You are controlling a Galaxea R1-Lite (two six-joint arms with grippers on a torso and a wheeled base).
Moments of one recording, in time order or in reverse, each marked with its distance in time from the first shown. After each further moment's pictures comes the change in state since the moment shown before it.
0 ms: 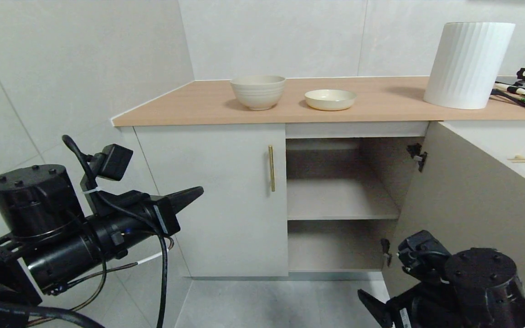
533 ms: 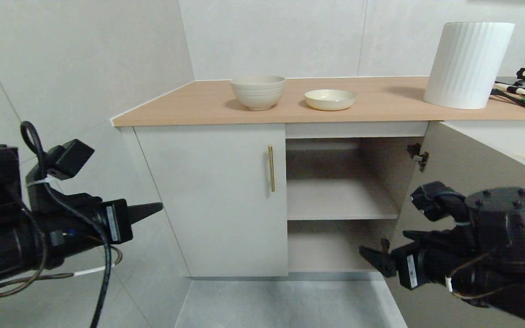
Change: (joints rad) left arm 0.102 -0.242 -0.208 0.756 0.051 0.049; right arm -0.136 -0.088 -0.256 0.241 0.153 0.001
